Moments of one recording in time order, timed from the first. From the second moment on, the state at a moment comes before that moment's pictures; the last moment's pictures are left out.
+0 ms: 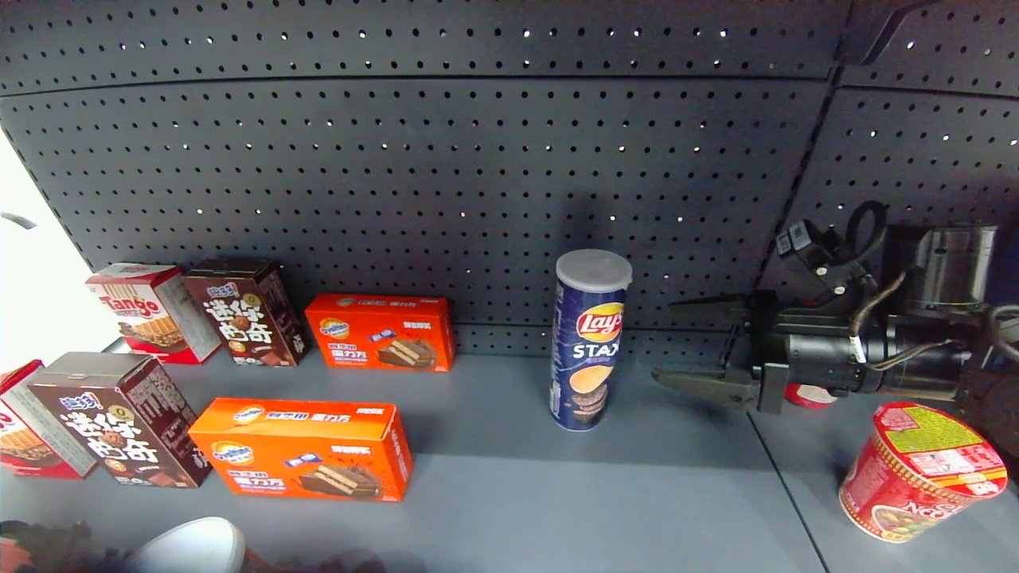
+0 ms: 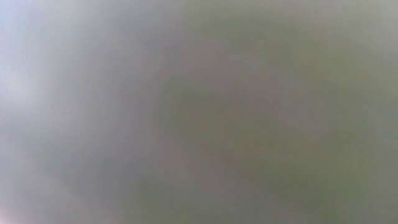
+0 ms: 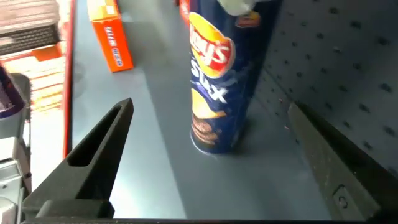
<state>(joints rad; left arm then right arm) -0.65 0.89 -0.19 -0.30 -0.36 -0.14 0.32 1.65 -0.84 -0.57 0.81 -0.30</state>
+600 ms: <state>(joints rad) -0.65 0.88 -0.19 -0.30 -0.36 -0.14 0.37 1.82 -0.92 -0.61 0.85 -0.30</state>
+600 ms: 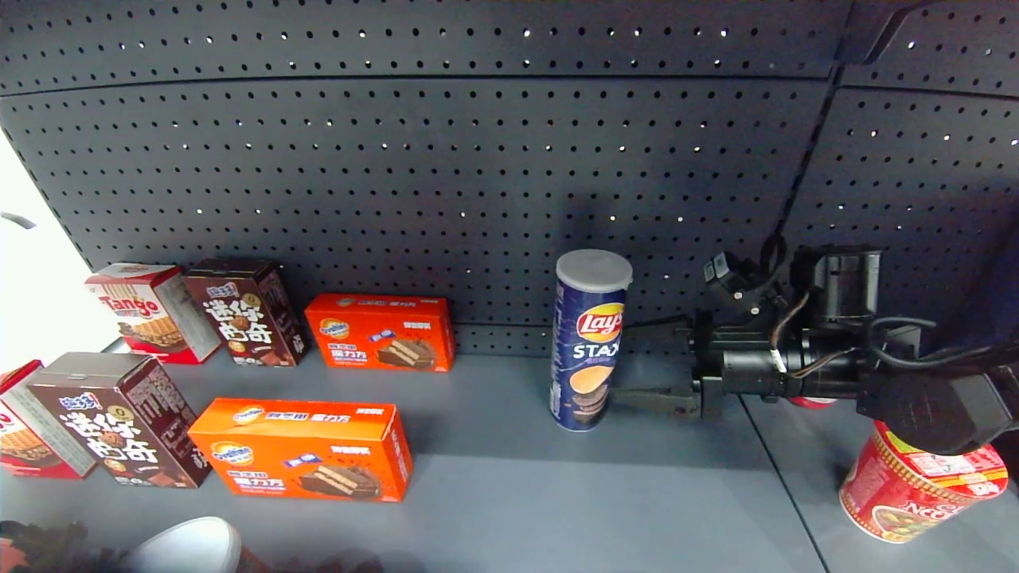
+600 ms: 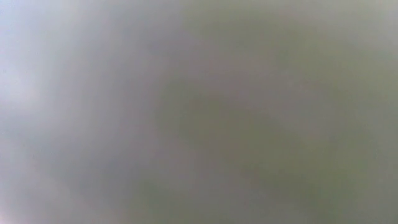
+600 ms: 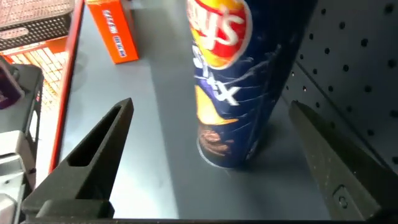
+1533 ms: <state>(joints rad) -0.64 0.86 -0.15 -0.30 -0.36 -0.14 0.41 2.02 -1.06 -0.62 0.85 -0.30</state>
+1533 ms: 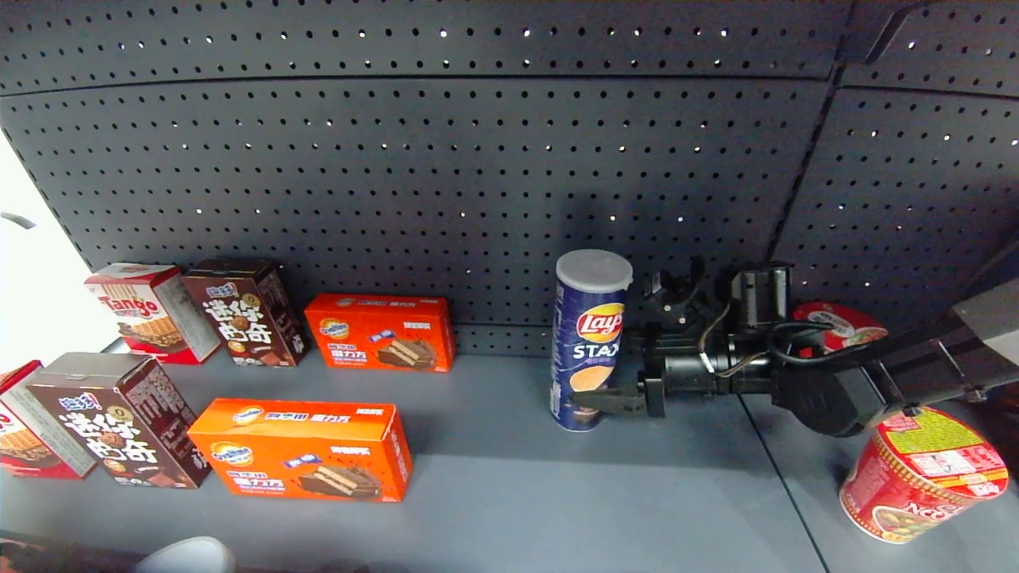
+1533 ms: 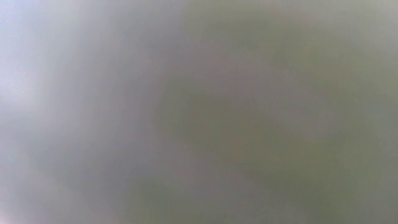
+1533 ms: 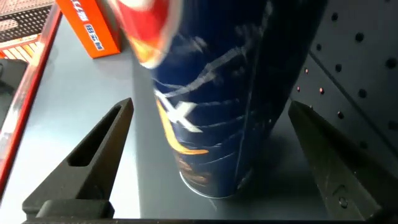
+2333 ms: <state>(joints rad) -0.64 0.86 -0.15 -0.32 -0.36 -0.14 0.42 2.06 -1.13 -0.61 0.85 -0.29</state>
